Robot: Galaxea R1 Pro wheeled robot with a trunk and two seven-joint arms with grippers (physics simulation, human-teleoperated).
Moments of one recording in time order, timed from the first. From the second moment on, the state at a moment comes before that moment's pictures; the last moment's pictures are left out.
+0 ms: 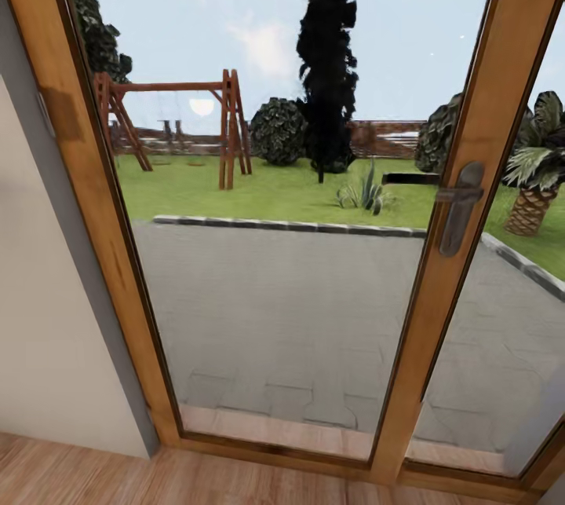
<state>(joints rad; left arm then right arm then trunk) 0.00 0.00 0.00 -0.01 0.00 -0.05 -0.01 -0.01 0.00 0.00 -0.02 0.00 -0.02 0.00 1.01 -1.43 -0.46</state>
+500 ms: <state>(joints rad) 0.00 0.00 0.01 -0.01 0.01 -0.05 0.00 -0.01 0.00 0.00 -0.02 0.00 -0.05 0.00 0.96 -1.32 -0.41</state>
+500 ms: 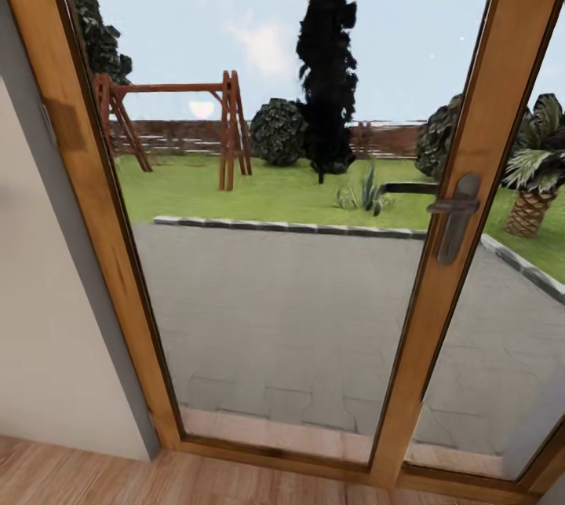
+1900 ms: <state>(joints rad) 0.00 0.00 0.01 -0.01 0.02 -0.05 0.00 -0.01 0.00 0.00 -0.02 0.00 -0.05 0.00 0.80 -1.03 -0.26</state>
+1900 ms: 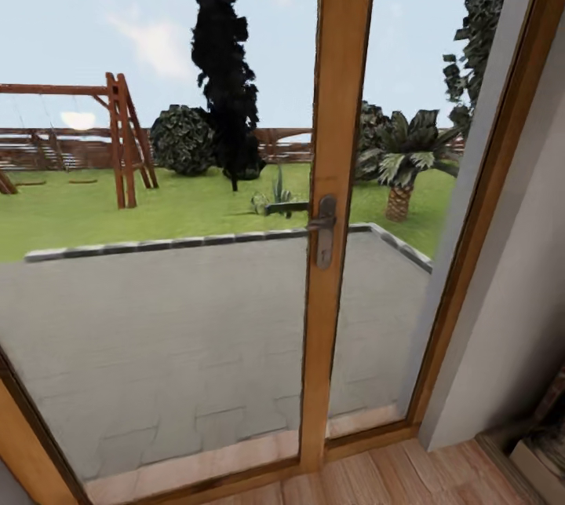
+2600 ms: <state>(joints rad) 0.00 0.00 0.01 -0.01 0.02 -0.05 0.00 -0.01 0.00 0.00 -0.02 0.00 -0.05 0.00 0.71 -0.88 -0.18</state>
